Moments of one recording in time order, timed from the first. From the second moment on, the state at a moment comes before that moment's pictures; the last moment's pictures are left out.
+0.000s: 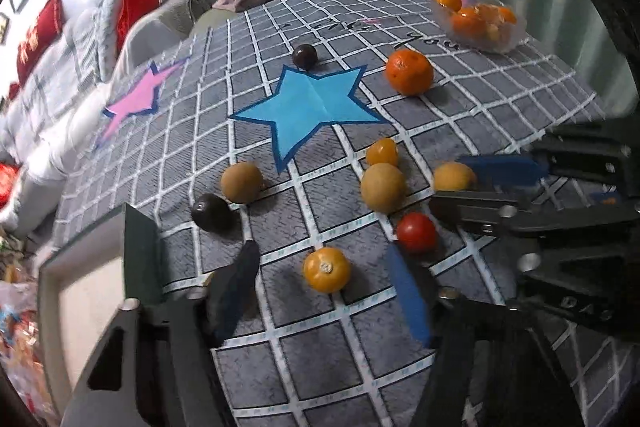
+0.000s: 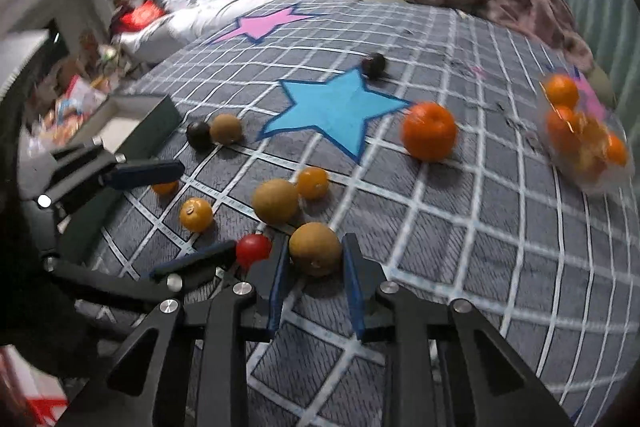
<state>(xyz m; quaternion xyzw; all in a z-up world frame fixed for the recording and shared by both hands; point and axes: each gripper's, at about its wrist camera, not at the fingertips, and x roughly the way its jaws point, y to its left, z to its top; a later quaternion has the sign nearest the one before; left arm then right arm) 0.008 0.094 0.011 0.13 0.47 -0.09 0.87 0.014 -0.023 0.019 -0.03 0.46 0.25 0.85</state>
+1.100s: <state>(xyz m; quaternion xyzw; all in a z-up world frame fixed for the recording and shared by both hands) -0.134 0.113 0.013 -0.02 0.50 -0.05 0.86 -0.127 -0.079 0.031 0.05 0.48 0.20 0.85</state>
